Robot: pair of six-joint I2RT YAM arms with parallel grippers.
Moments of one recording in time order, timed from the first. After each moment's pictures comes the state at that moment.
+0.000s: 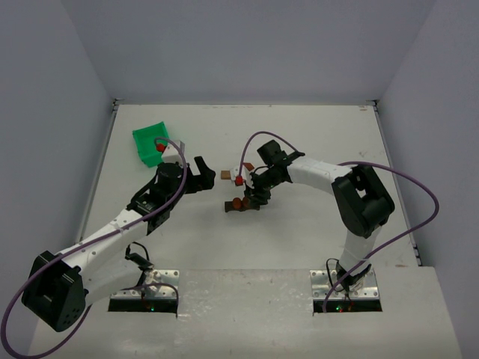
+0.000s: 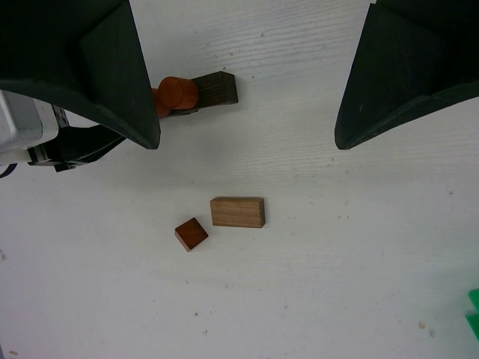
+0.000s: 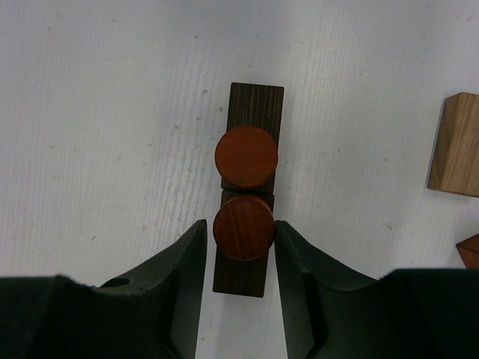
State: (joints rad) left arm -0.49 1.00 0.56 0.03 -0.22 -0.54; right arm 0.58 1.84 1.12 -0.45 -0.74 -0.98
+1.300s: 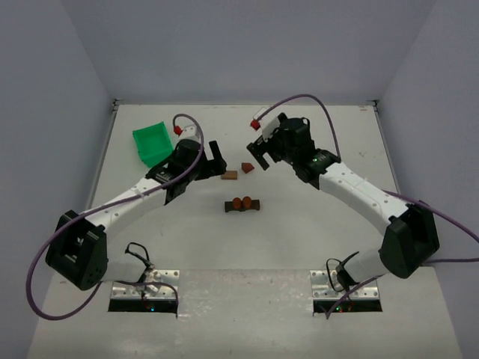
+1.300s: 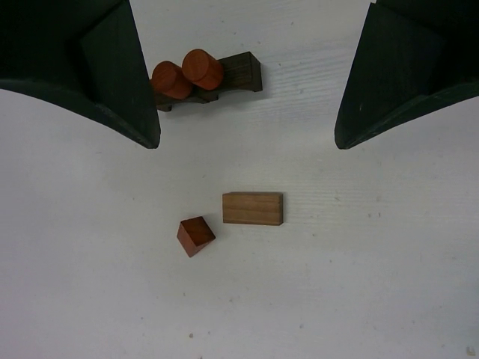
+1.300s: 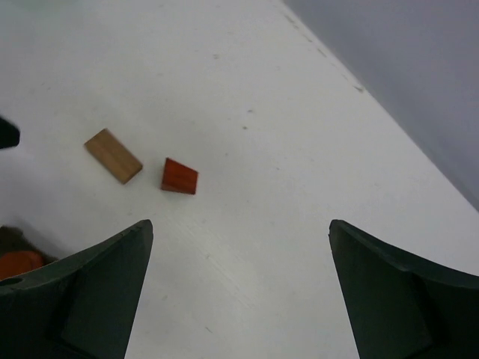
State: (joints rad) left arm -0.49 1.30 0.85 -0.14 -0.18 -0.62; right arm 0.59 1.45 1.10 -0.12 0.02 -0.36
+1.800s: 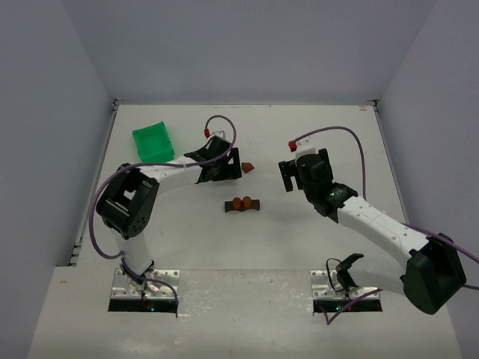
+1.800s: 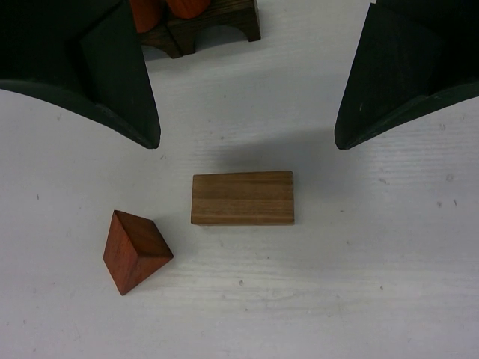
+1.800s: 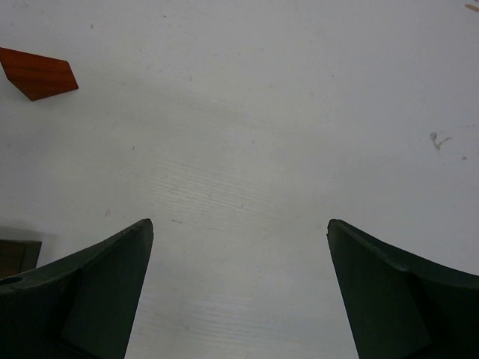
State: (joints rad) left arm -0.54 1.79 1.12 -0.25 -0.19 -0.62; right arm 0.58 1.16 0.69 -0.11 0.46 -0.01
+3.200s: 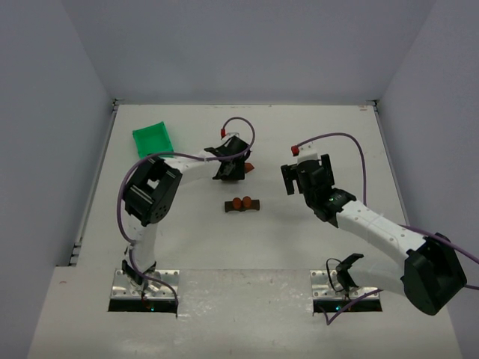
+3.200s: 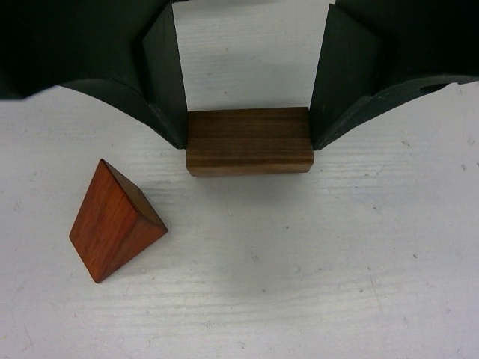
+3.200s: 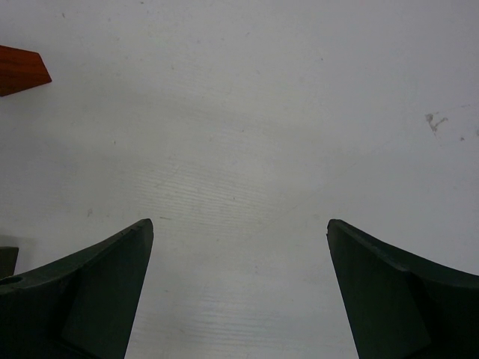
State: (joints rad) left arm -0.61 2.01 1.34 -0.37 -0.32 -0.56; right arm 0.58 1.15 0.61 -0.04 0.52 0.02
